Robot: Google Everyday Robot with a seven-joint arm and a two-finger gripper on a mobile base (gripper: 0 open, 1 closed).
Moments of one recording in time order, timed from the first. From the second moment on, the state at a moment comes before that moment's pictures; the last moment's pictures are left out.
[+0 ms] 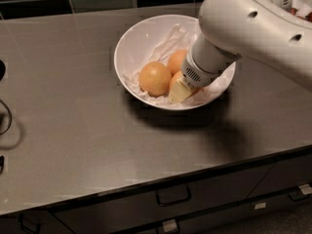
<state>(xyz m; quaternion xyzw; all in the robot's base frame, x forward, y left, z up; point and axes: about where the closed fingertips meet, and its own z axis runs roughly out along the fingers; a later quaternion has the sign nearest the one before) 0.560 -0.087 0.867 -0.41 0.88 0.00 0.25</state>
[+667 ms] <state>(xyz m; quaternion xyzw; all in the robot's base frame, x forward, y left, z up) 0.571 -0.086 0.869 -0.42 0.87 -0.01 0.24</state>
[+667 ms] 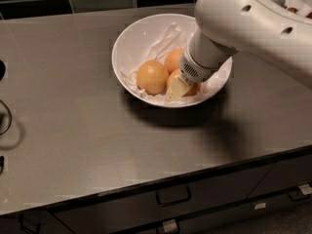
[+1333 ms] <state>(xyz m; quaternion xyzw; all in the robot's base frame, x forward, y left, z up) 0.569 -0.086 0.897 -0.42 0.87 -0.01 0.26</state>
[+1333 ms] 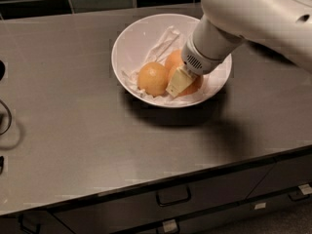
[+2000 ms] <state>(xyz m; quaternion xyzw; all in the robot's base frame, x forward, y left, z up) 0.564 -0.084 0.943 -0.43 0.85 -0.02 0.29</state>
